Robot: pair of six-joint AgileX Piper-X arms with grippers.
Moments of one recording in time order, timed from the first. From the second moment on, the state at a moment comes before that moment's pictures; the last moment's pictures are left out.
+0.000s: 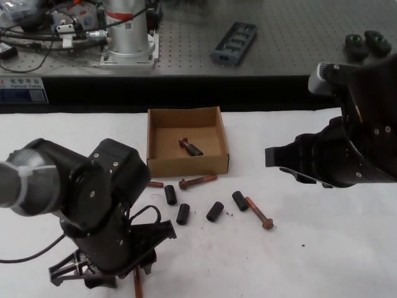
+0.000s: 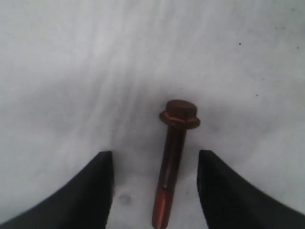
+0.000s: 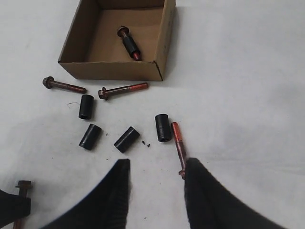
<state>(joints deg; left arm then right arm) -31.1 95.1 -50.9 40.6 2.8 -51.5 38.9 71.2 -48.8 27.0 5.7 23.5</state>
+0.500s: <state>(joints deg) -31.2 100.6 -57.1 43.4 2.8 -42.7 38.9 71.2 -48.8 26.3 5.7 23.5</state>
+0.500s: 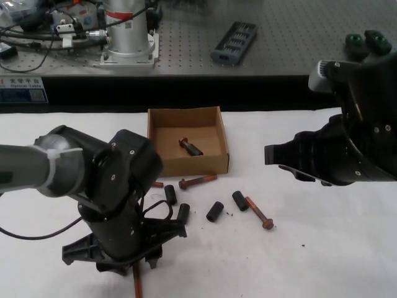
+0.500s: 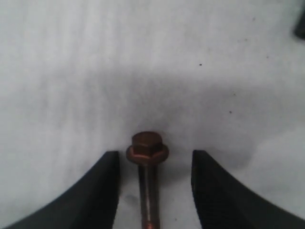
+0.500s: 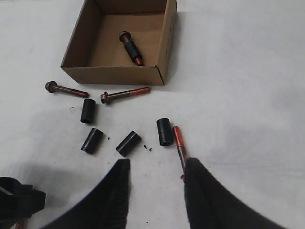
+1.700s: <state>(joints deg) -31.1 100.8 -57.4 47.1 1.3 -37.8 38.9 71.2 -48.8 26.3 5.4 23.0</state>
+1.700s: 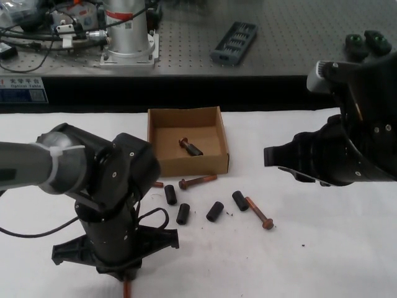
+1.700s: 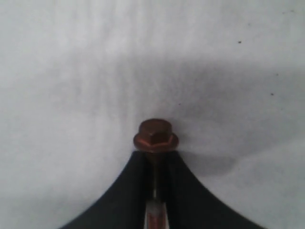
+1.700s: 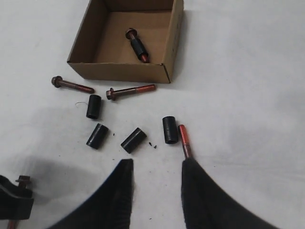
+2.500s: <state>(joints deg) -3.7 67.4 -56.9 30.2 11.3 -23.8 39.2 103.3 -71.6 36.5 -6.6 33.9</state>
